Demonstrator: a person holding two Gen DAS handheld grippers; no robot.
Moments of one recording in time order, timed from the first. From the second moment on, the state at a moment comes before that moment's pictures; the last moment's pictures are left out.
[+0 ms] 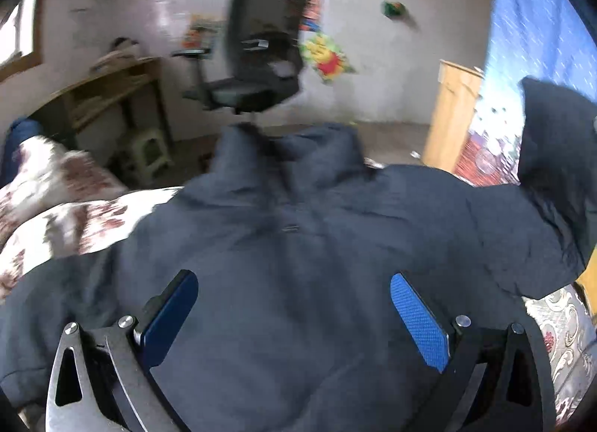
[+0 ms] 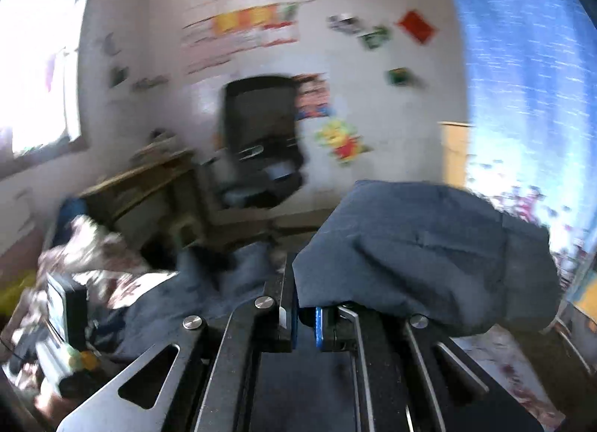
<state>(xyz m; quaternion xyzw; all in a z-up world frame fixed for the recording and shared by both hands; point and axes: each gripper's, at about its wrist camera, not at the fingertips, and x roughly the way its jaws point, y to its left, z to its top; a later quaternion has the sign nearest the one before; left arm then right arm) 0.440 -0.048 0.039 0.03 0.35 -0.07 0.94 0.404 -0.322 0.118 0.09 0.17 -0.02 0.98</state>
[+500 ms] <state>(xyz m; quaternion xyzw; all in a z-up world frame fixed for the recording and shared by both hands) 0.388 0.132 0.026 -0.13 0.37 -0.03 0.92 0.437 -0.117 -0.013 -0.13 0.38 0.15 0.90</state>
